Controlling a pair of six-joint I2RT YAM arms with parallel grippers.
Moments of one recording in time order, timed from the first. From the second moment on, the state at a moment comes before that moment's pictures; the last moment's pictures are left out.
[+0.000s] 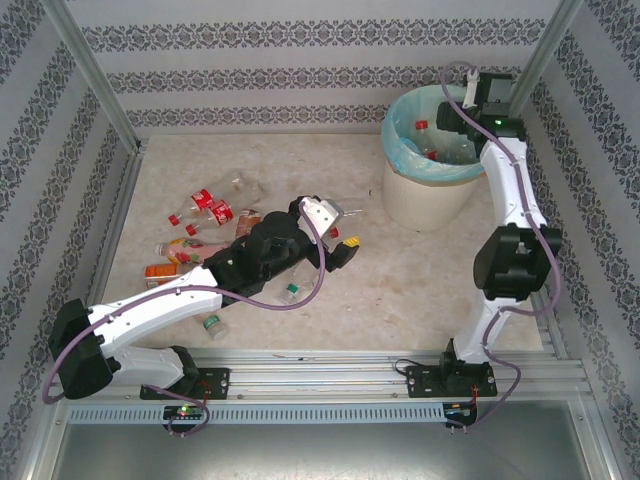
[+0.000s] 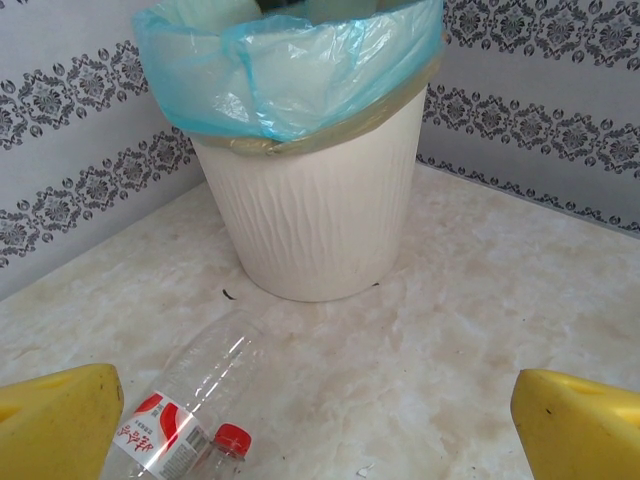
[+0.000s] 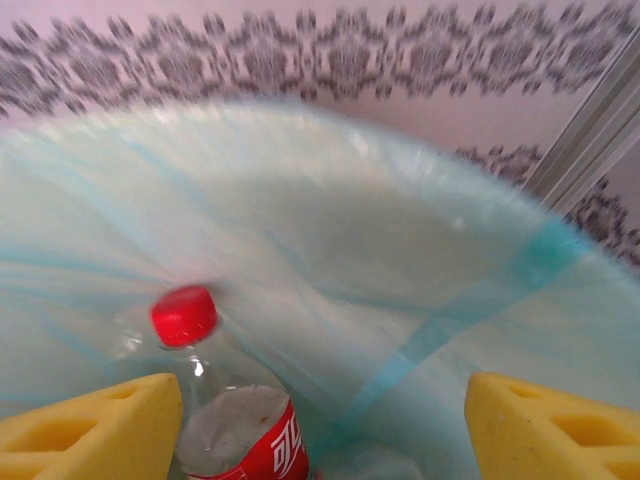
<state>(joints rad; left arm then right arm) -0.92 1.27 1.02 -0.02 -0.15 0.04 -0.08 1.86 1.94 -0.61 -0.01 0.01</state>
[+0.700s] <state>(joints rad) -0.92 1.13 1.02 -0.25 -0.32 -0.04 0.32 1.24 1.48 -0.50 0.02 0.07</state>
